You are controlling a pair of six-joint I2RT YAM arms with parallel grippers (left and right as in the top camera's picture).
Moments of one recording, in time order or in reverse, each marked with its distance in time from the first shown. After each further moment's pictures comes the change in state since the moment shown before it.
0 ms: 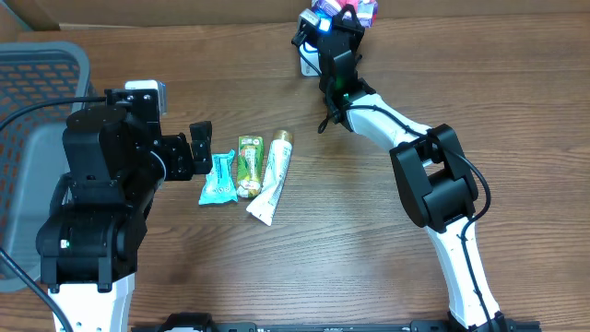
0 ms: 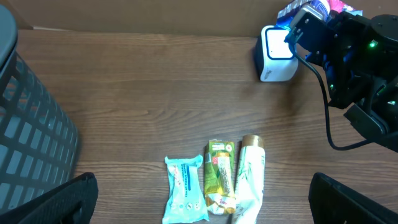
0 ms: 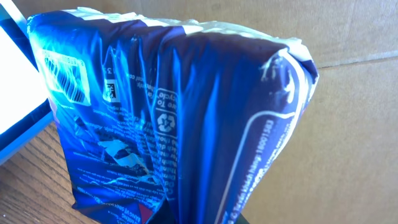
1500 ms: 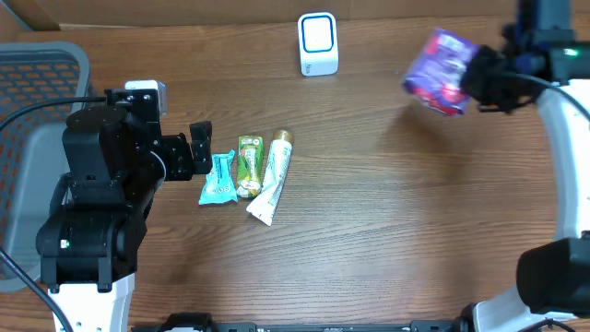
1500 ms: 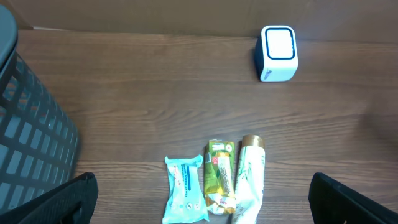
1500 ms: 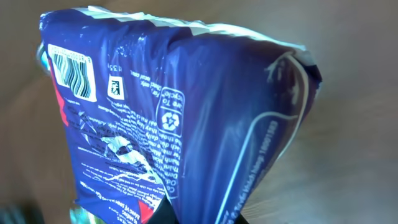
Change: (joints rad) left arm 0.000 0.000 0.000 0.000 0.000 0.000; right arm -0.578 -0.703 -0.072 -1.654 -0.919 1.875
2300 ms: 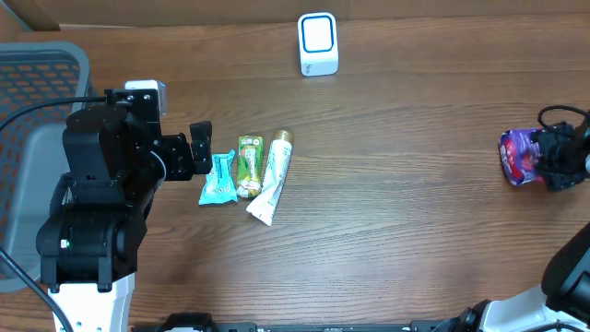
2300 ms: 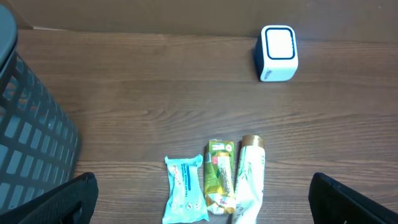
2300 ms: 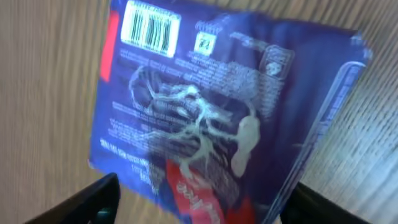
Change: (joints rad) left arm 0.000 0.000 0.000 0.000 0.000 0.000; right arm -0.395 0.000 -0.523 0.370 0.148 0.158
